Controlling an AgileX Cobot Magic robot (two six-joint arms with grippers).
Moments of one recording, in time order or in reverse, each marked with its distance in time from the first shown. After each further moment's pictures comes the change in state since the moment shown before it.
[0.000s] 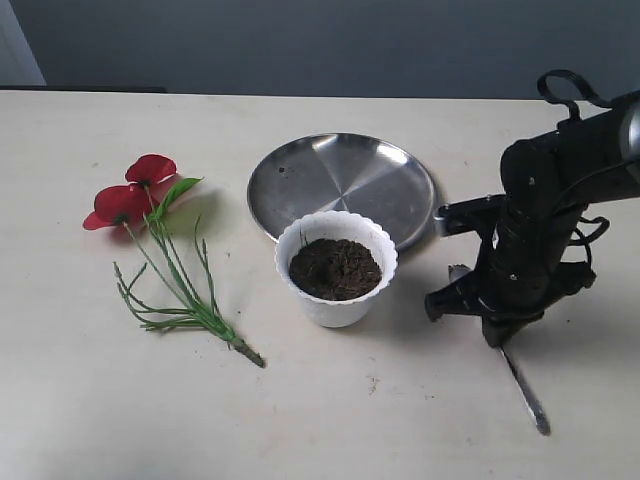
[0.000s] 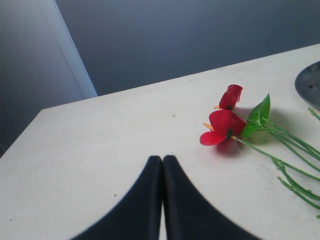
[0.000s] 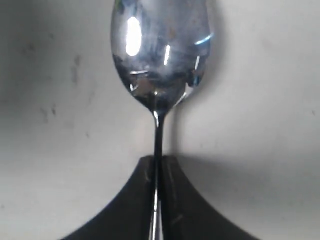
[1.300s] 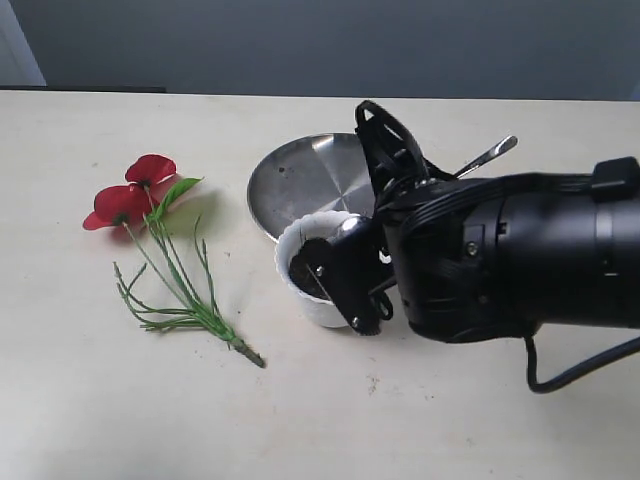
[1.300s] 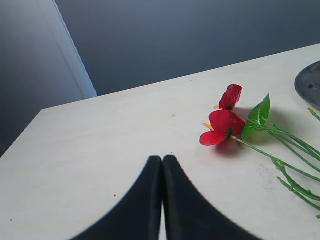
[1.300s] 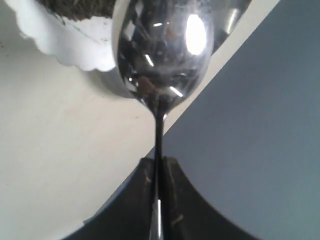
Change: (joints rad) left arm 0.000 0.000 0.000 0.000 0.000 0.000; right arm 0.626 -0.230 0.007 -1.125 0.125 -0.519
